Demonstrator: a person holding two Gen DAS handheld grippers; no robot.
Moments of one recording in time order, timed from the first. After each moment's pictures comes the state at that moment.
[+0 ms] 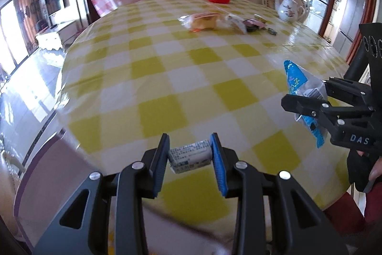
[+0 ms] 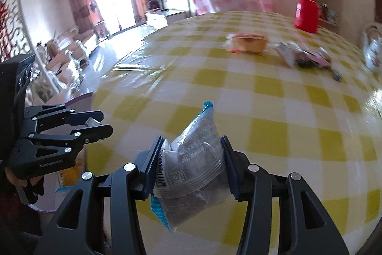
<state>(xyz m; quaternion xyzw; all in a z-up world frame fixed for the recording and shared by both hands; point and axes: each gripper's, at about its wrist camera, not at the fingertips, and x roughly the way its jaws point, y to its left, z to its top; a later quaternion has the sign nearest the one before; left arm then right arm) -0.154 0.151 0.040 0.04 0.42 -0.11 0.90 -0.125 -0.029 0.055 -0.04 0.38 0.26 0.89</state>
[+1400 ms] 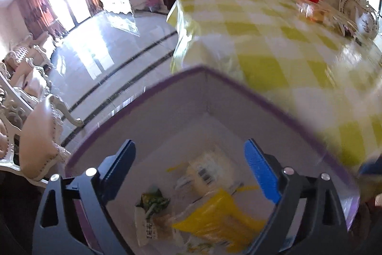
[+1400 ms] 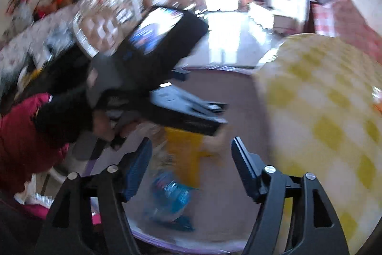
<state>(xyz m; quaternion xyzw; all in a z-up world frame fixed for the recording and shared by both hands) -0.187 0.313 0.016 0.01 0.46 0.10 0.88 -0.225 0.139 0.067 -0.11 0.35 0.49 0.80</state>
